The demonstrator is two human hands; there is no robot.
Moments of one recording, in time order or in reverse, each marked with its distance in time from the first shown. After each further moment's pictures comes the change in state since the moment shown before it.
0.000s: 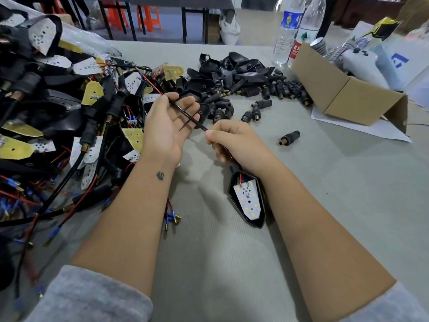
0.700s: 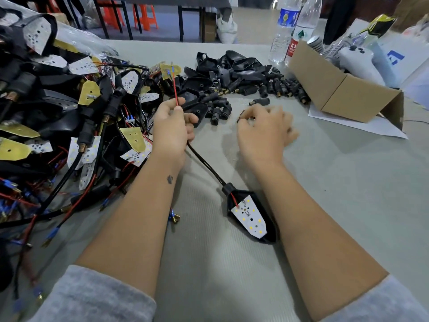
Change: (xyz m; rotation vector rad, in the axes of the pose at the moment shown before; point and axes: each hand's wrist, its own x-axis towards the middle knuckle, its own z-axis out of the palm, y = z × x) left_hand 0.004 -0.015 0.005 0.388 0.097 0.039; right_hand 0.006 0.008 -0.012 -0.813 0.778 0.064
